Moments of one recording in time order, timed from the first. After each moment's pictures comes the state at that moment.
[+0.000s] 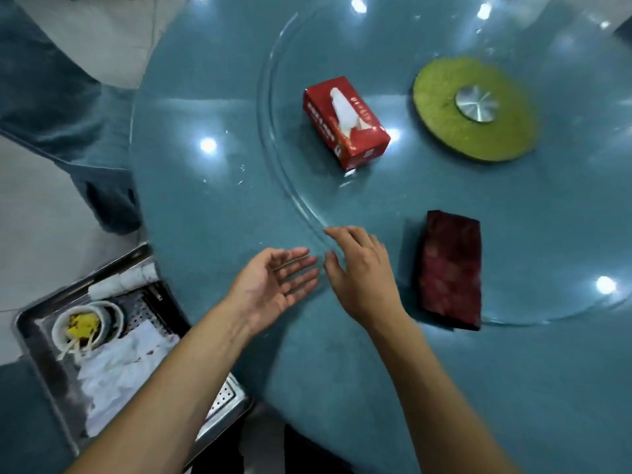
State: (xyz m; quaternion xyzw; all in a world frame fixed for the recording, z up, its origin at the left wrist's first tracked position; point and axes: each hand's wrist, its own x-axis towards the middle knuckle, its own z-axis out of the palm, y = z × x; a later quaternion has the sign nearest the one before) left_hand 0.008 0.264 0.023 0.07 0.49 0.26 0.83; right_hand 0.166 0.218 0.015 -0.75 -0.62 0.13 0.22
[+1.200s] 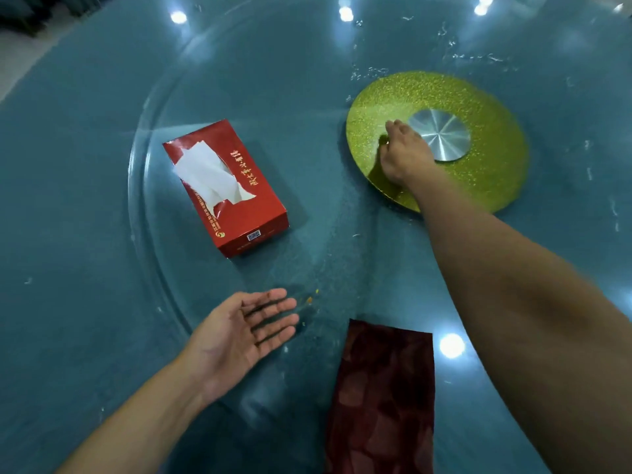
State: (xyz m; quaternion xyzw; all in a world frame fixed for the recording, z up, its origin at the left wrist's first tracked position) left_hand 0.230 0.378 -0.051 0.11 0.53 0.23 0.81; right_hand 0.570 0.542 -0.060 -0.80 -0.59 0.14 0.04
